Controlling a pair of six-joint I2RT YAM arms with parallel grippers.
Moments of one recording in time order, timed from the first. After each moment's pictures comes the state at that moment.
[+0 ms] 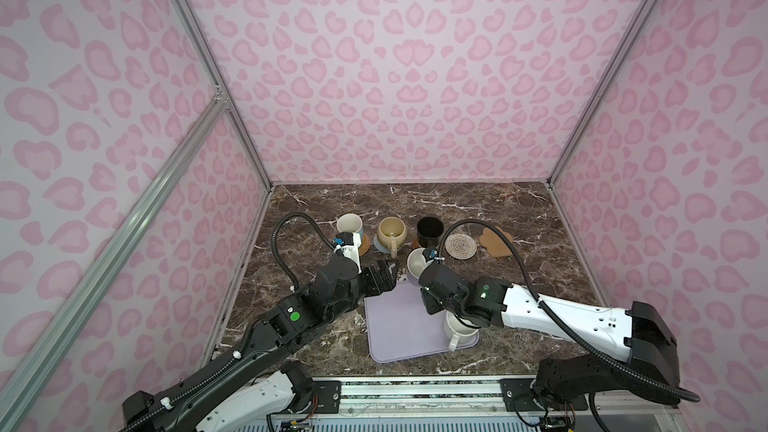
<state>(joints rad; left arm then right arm) -0.85 0.88 0.82 -0.39 -0.18 -0.86 1.05 1.36 1.00 -0.59 0.38 0.58</state>
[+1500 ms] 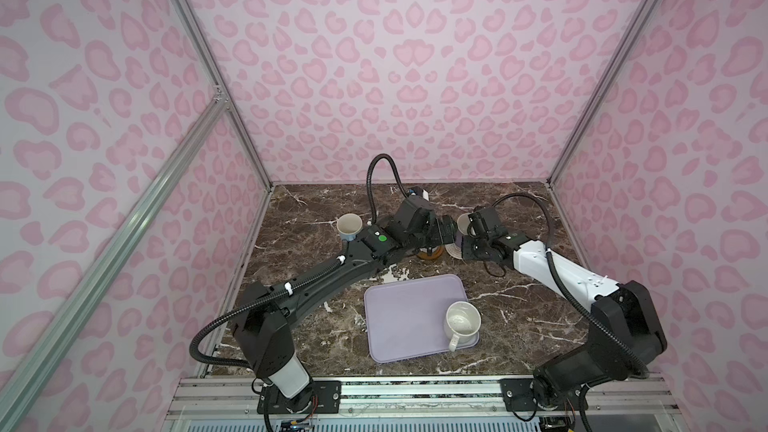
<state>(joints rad) -0.84 1.64 1.45 -0.39 -0.03 -0.80 0.44 1.54 1.09 -0.54 0.15 0.45</state>
